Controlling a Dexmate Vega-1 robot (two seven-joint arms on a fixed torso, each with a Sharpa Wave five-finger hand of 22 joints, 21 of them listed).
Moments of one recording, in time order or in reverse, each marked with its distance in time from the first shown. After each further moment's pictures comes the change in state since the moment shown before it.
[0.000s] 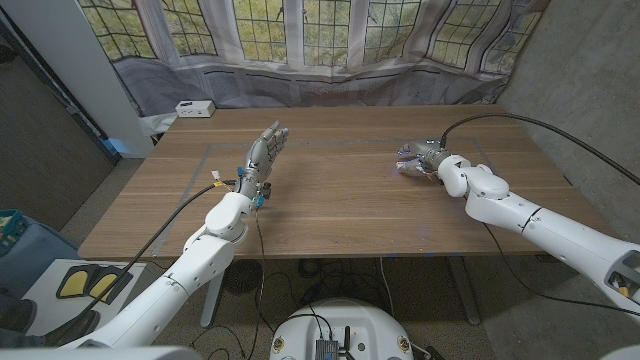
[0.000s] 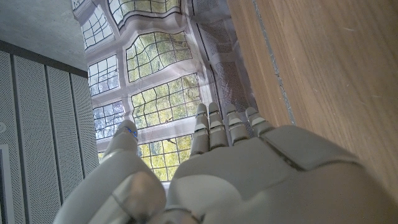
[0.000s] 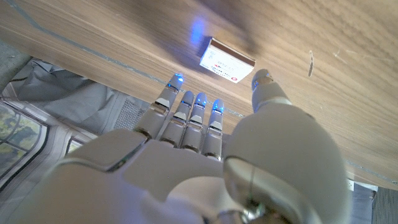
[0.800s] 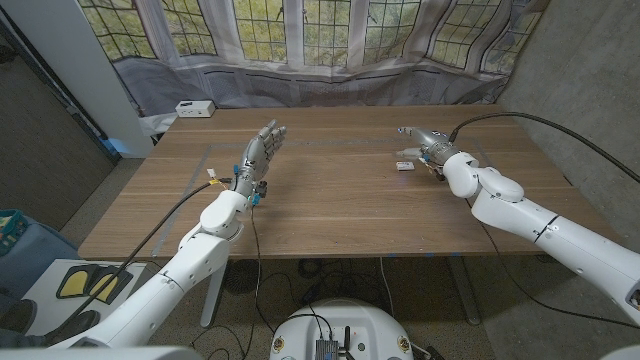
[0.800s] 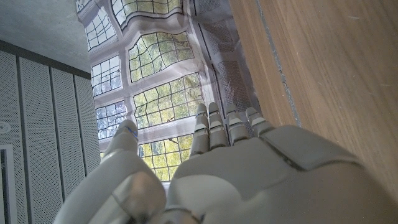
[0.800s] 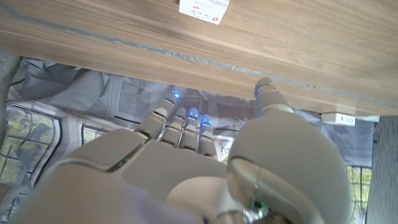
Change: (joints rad) left arm -0.008 0.021 -0.013 0.013 -0.023 -0.010 -0.044; left_hand 0.005 0.005 0.003 0.003 0.000 0.000 0.000 0.000 0.000 0.000 0.000 0.000 0.000 0.000 0.000 0.000 0.000 0.000 0.000 0.000 0.000; right arm -0.144 -0.027 0.163 -0.170 0.177 0.021 -0.148; right_hand -0.088 0.022 0.012 -0.008 0.000 -0.303 0.078 -0.004 -0.003 -0.291 0.045 0.000 -0.014 -0.286 0.032 -0.003 -0.037 -0.261 -0.053 -0.011 -0.005
